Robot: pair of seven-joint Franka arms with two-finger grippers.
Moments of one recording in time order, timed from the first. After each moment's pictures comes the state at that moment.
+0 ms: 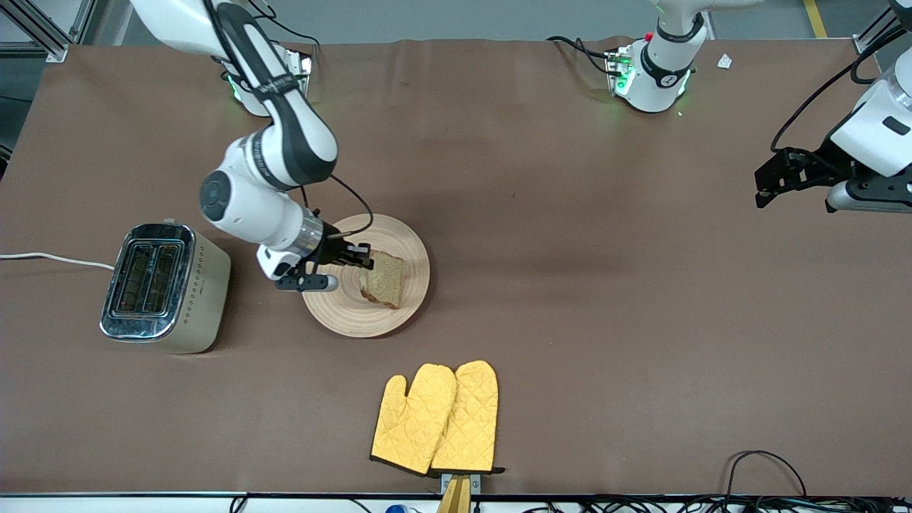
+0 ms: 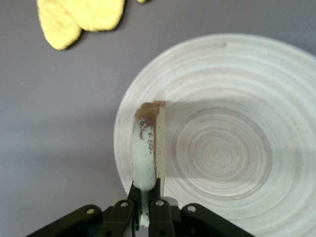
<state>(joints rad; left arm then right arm) -0.02 0.02 -0.11 -1.54 0.03 1.64 -0.02 0.50 0.34 -0.04 -2.00 0.63 2.42 0.11</state>
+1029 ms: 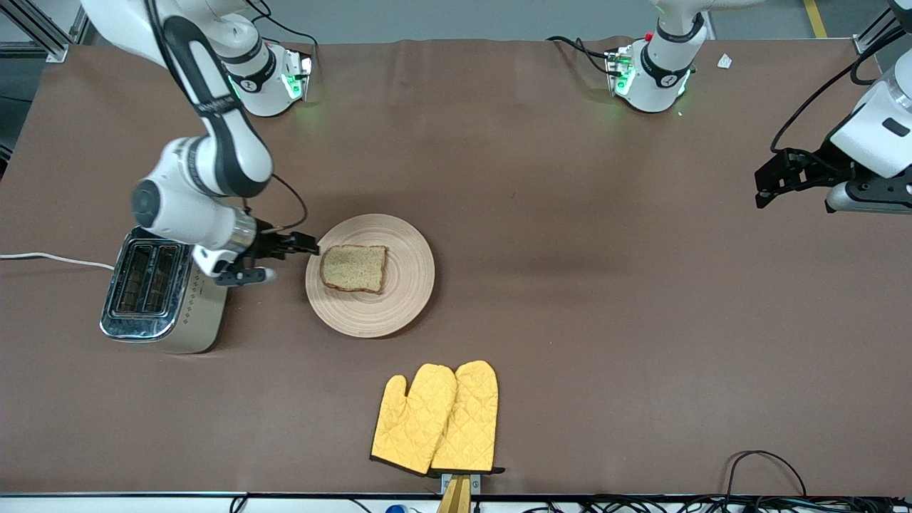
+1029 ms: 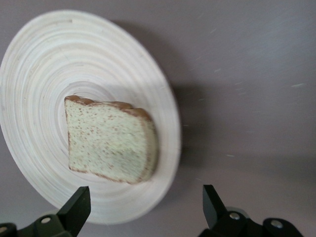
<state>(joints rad) -0.02 0.02 -0.11 -1.54 0.03 1.64 -0.02 0.35 0.20 -0.17 -2.15 0.47 2.24 -0.16</state>
